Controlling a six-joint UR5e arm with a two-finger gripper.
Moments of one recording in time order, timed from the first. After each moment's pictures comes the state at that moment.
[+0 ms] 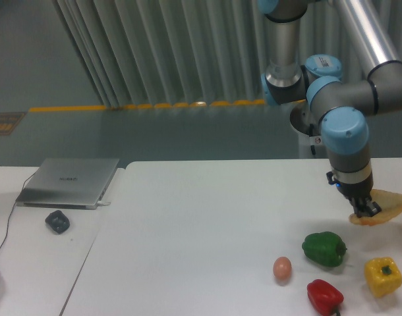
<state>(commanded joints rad) 2.40 -1.89 -1.48 -1.38 1.78 1.42</state>
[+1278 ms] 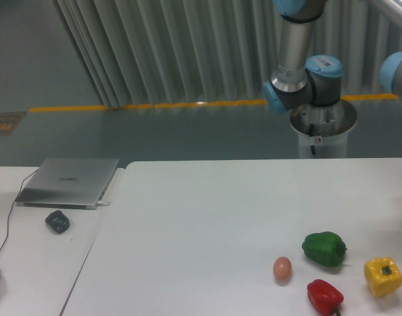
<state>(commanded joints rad) 2.73 -1.93 -1.44 -1.26 1.67 2.10</state>
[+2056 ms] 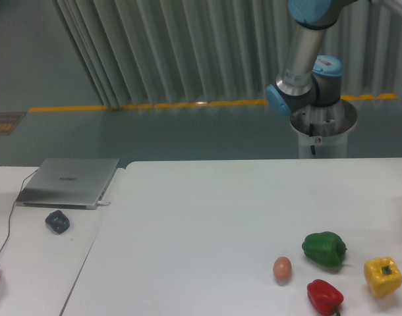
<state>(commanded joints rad) 2.77 -1.95 -1.44 -1.19 1.57 2.14</state>
